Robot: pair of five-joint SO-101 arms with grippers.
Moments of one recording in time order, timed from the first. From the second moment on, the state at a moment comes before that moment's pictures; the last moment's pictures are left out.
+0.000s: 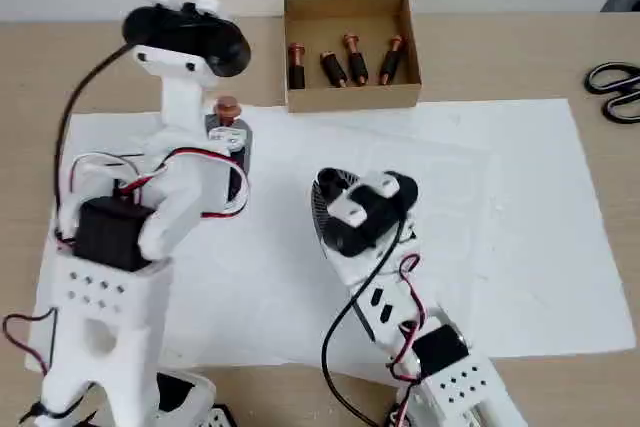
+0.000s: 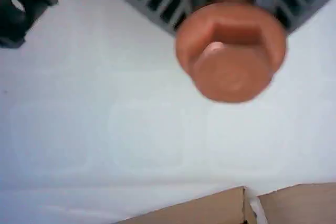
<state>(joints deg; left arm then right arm) 12.4 -33.4 9.9 75.8 6.8 -30.4 -77.9 89.7 4.6 3.8</state>
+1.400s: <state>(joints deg) 22.9 -50.7 36.6 43.0 9.5 -32.9 -85.9 96.4 6.2 -3.0</state>
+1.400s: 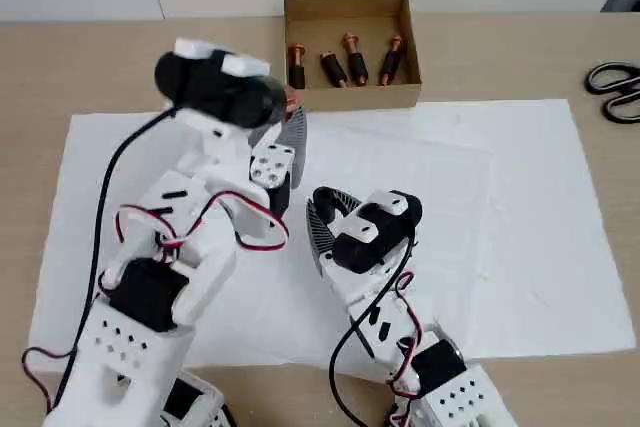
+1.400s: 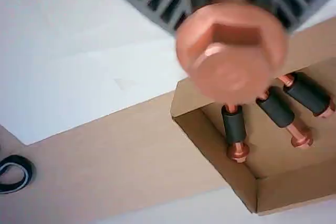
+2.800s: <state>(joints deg) 25.4 -55.2 49.1 36.7 18.1 -32.9 -85.9 96.4 6.2 -3.0</state>
